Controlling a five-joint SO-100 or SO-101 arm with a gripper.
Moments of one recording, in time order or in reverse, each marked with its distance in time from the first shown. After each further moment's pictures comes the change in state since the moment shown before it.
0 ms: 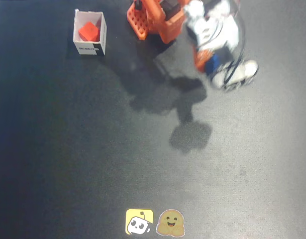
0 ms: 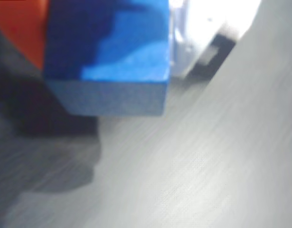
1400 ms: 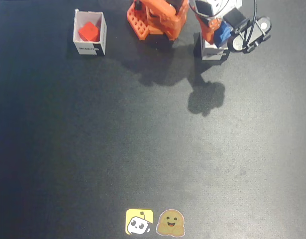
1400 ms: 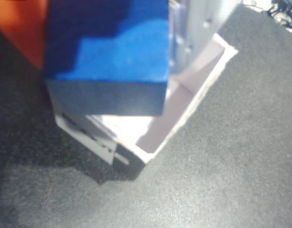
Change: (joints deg) arm -19.9 12.4 8.3 3.6 5.9
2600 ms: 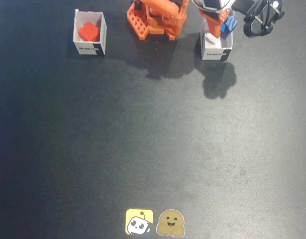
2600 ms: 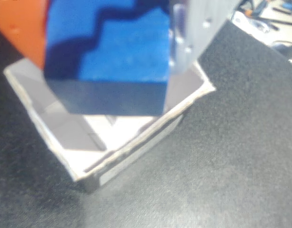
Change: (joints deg) arm -8.9 -0.8 0.0 0.2 -7.8
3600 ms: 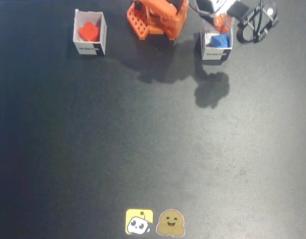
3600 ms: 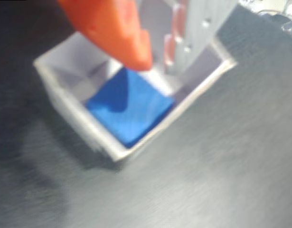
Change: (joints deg) arm 8.3 2.4 1.1 -1.9 -0.8
